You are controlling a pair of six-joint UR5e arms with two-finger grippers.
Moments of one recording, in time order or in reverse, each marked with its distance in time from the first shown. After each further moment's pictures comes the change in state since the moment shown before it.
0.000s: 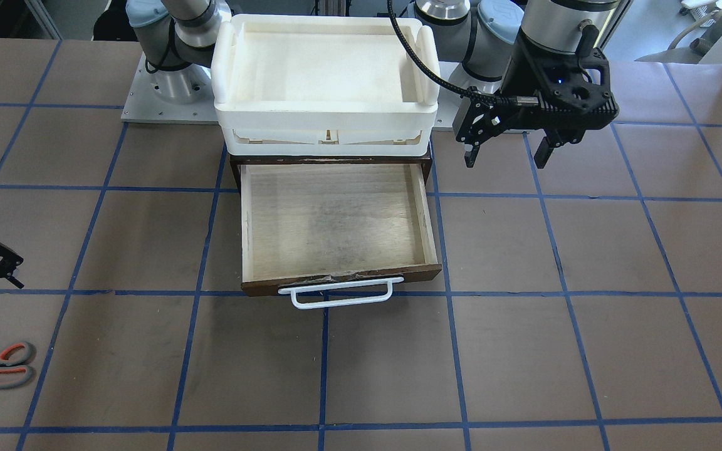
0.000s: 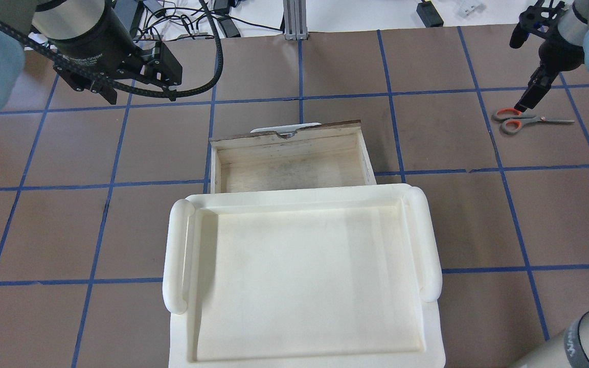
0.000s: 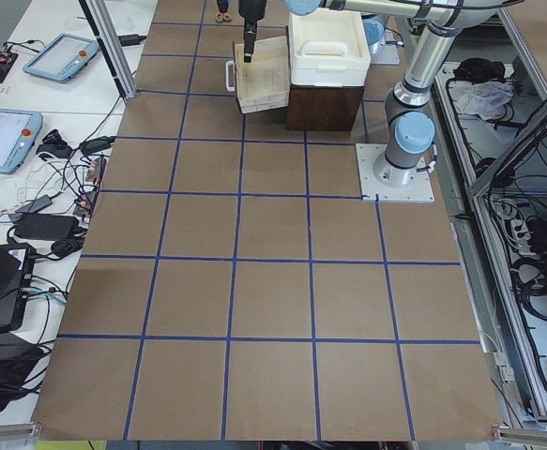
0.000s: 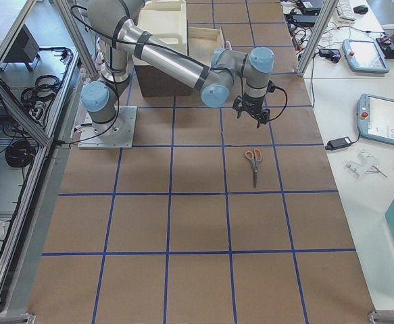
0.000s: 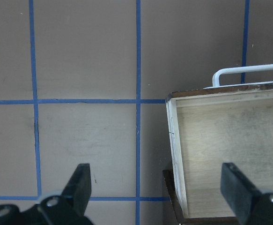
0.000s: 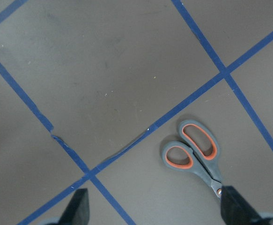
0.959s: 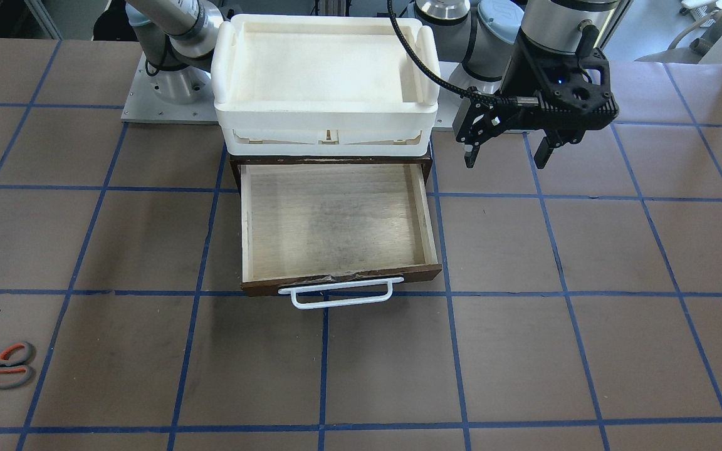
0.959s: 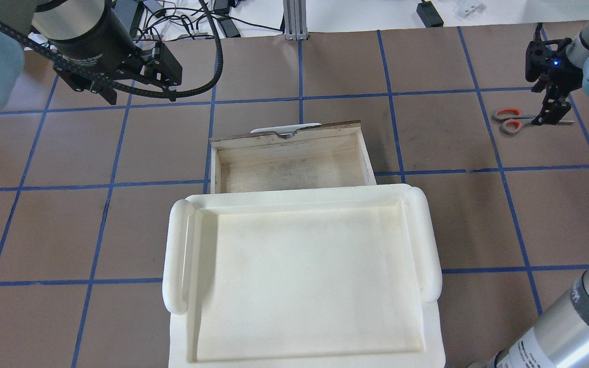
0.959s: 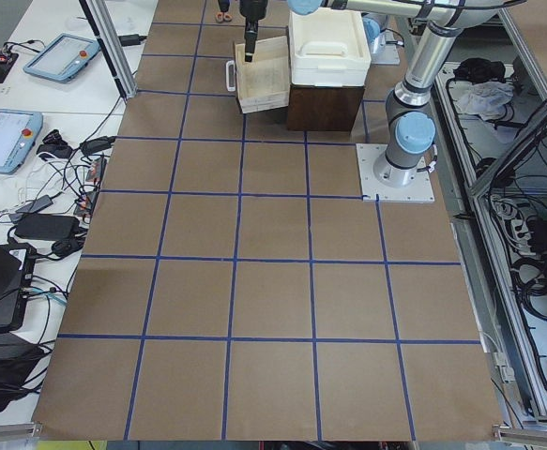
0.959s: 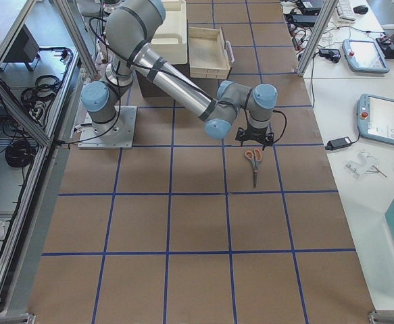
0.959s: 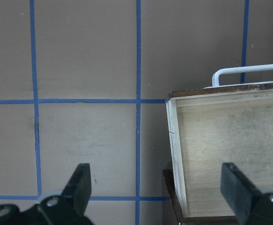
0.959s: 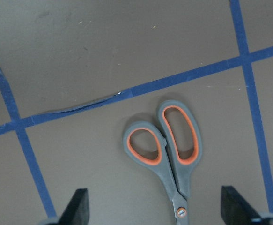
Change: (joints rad) left arm 0.000 -0.002 0.000 0.000 0.000 -0.002; right arm -0.073 0.143 -0.010 -0.136 0.026 -0.420
